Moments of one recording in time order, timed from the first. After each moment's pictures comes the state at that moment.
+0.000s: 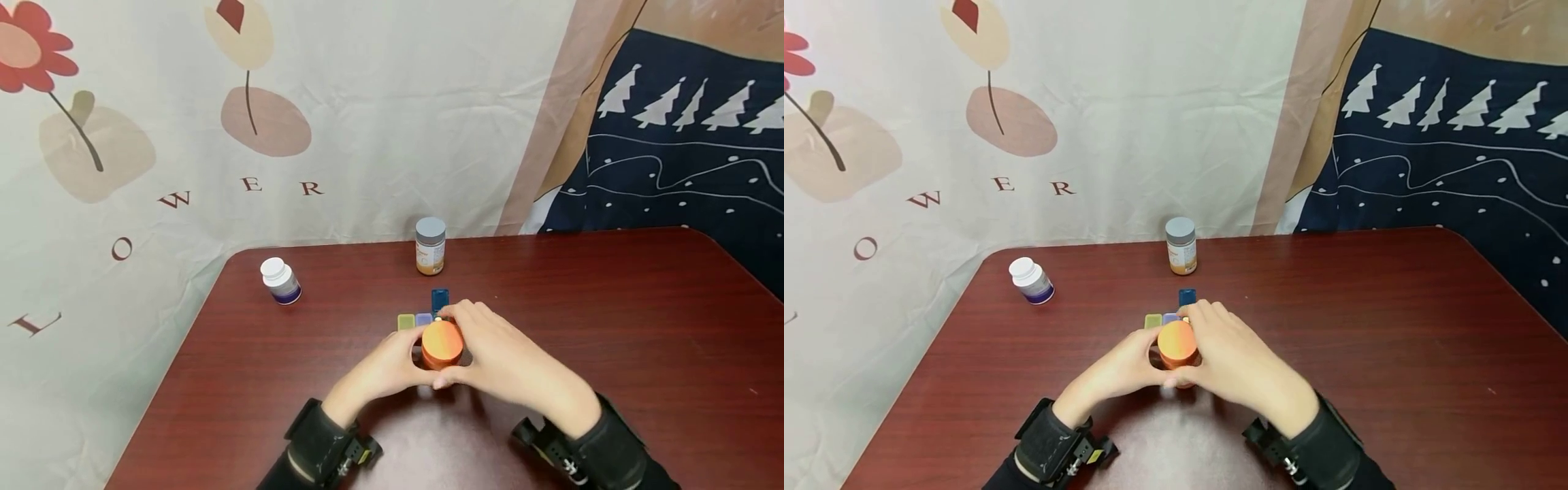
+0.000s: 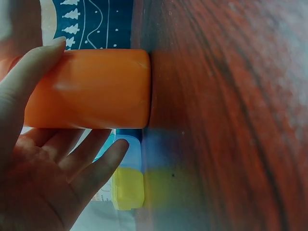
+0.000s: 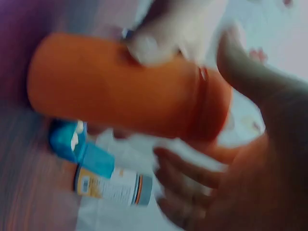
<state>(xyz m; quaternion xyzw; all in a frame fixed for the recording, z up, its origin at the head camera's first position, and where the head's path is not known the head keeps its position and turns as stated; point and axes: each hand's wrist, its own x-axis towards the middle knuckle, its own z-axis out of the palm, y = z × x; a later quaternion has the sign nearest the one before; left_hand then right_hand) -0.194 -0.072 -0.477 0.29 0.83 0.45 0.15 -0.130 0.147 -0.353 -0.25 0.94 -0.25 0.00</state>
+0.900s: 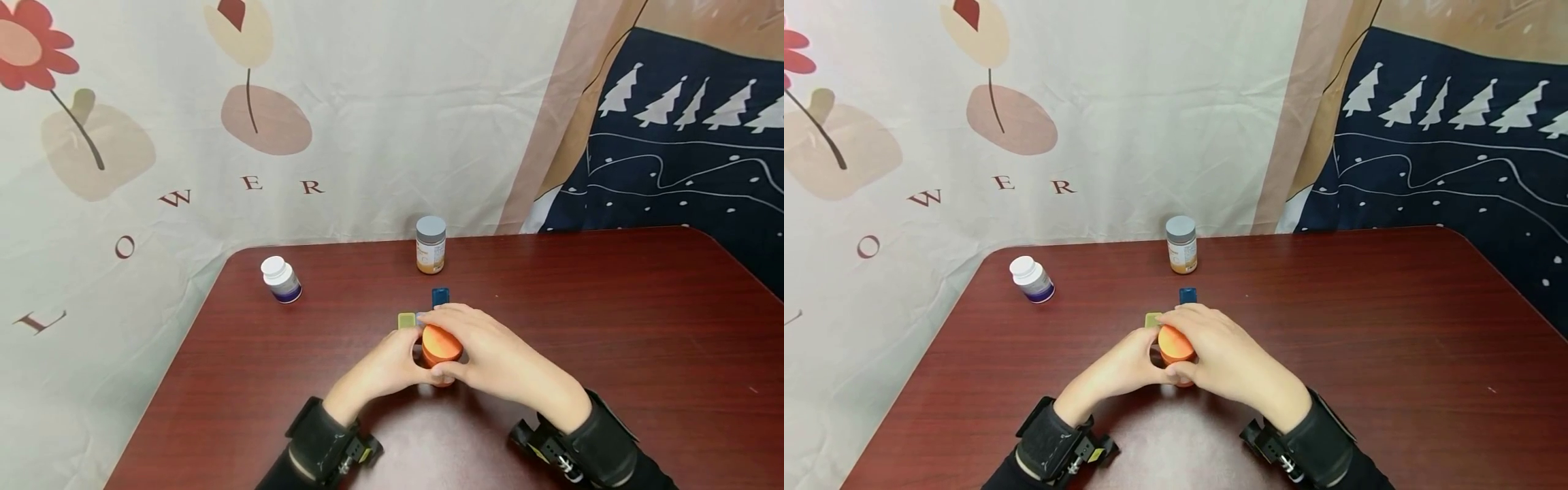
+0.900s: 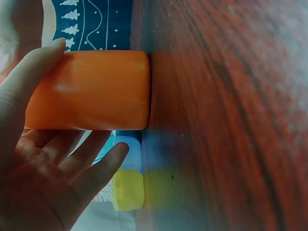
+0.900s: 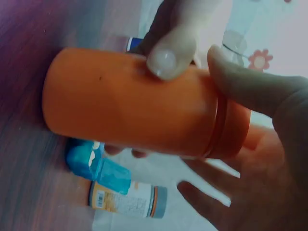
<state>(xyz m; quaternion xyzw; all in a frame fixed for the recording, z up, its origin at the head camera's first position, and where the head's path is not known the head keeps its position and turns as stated) -0.192 -0.071 -0.474 0.28 0.84 0.44 0.14 -0.133 0.144 -0.359 -0.33 0.91 -0.26 -0.03</state>
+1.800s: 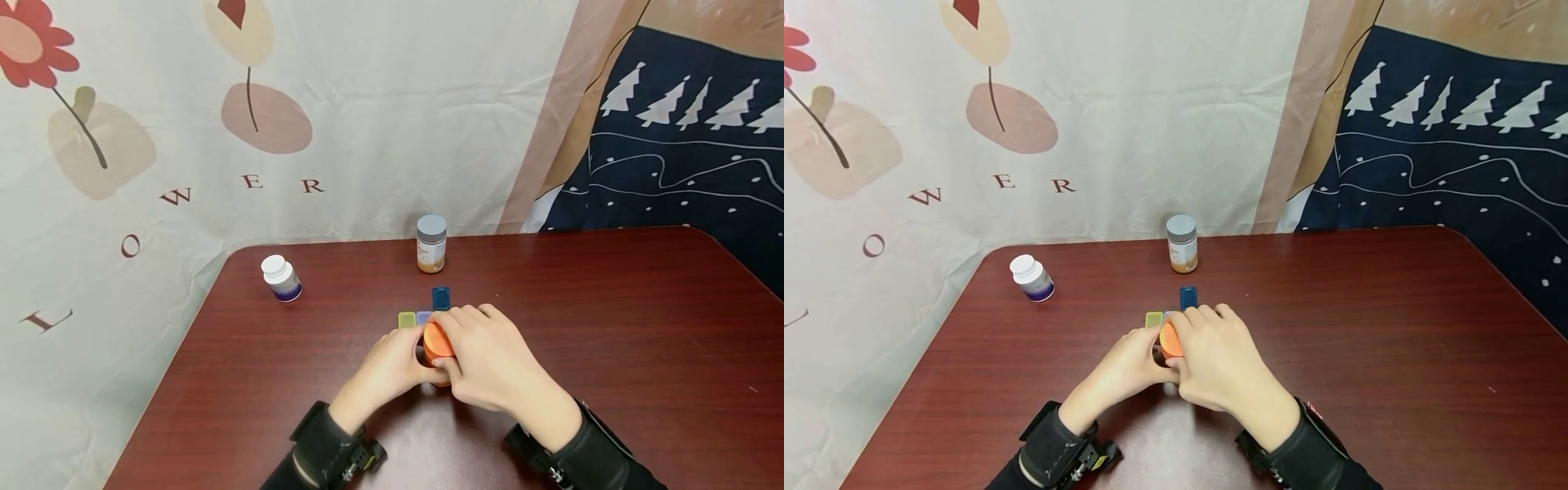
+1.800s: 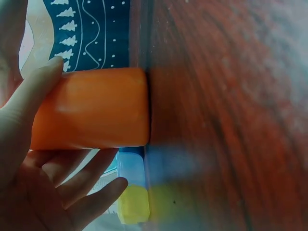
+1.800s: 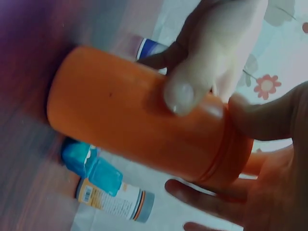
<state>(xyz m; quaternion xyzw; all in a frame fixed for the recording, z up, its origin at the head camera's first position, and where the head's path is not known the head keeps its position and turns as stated) -0.184 -0.063 -0.474 0.23 0.90 0.36 0.07 -0.120 0.128 -0.361 -0.29 0.93 -0.08 -0.19</state>
